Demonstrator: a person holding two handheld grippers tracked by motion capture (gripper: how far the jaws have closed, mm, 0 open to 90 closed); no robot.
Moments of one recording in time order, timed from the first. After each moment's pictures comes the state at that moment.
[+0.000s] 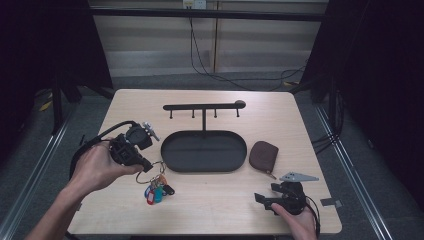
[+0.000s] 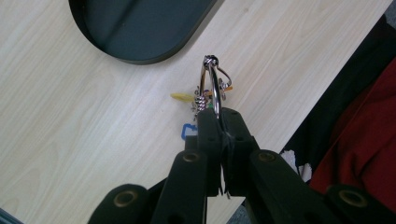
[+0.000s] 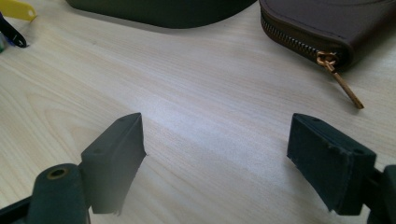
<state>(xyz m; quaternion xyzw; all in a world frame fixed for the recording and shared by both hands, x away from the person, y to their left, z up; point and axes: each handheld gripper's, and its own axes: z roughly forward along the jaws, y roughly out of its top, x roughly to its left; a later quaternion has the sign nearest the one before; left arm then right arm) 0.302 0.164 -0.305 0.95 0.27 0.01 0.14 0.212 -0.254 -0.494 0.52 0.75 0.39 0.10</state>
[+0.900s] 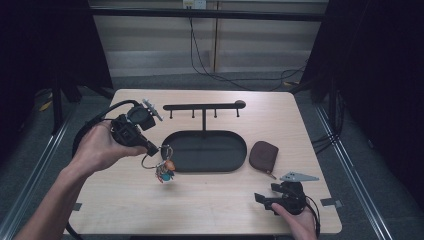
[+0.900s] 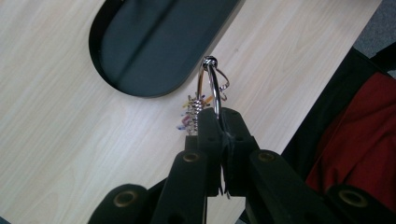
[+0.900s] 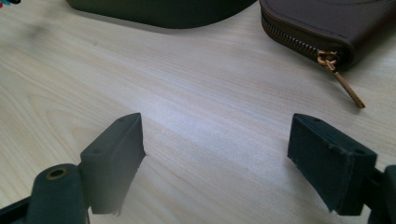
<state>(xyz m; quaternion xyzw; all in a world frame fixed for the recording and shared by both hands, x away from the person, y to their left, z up) 0.322 0.153 -0.266 0.95 0.25 0.01 0.17 0.212 -0.254 -0.494 0.52 0.75 0.39 0.10</state>
